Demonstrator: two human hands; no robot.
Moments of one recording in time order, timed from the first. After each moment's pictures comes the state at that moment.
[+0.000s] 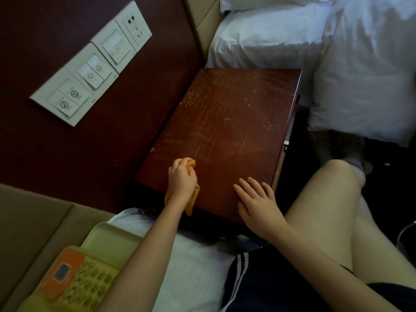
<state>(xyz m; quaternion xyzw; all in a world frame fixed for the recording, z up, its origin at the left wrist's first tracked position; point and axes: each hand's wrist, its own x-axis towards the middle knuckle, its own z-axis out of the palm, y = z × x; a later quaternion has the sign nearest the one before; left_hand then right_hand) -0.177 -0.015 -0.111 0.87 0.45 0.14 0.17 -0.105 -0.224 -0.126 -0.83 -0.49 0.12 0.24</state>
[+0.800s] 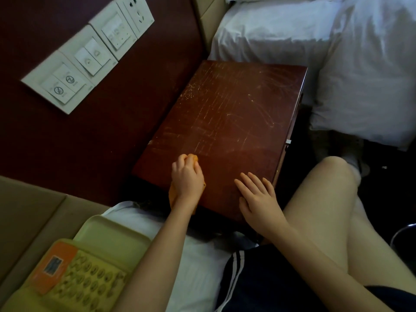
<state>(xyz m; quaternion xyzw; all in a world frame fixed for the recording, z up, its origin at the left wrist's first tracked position) -0.173 -0.035 -0.125 0.87 0.46 0.16 0.11 -0.103 -0.221 -0.119 -0.83 -0.48 0.09 0.27</state>
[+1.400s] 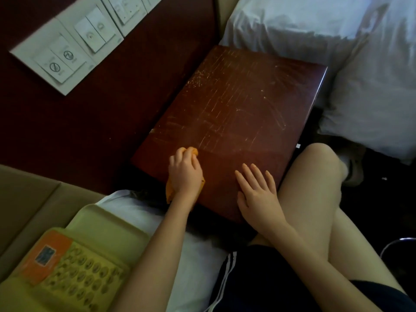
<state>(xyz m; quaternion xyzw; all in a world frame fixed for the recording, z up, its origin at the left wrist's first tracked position) -0.174 -0.023 -0.128 0.84 0.49 0.19 0.12 -0.095 -0.198 -0.106 -0.84 -0.50 0.05 0.22</state>
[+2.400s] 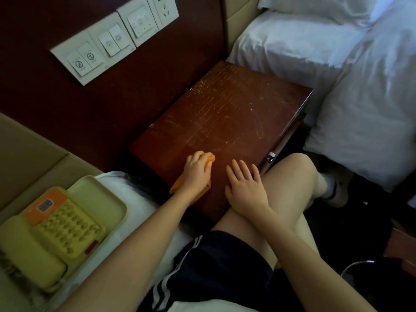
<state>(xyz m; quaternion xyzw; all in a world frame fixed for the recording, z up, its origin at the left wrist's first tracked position) -0.132 -0.092 -0.127 0.88 0.44 0.12 0.15 -0.035 -0.231 -0.102 -0.80 -0.59 0.10 0.06</state>
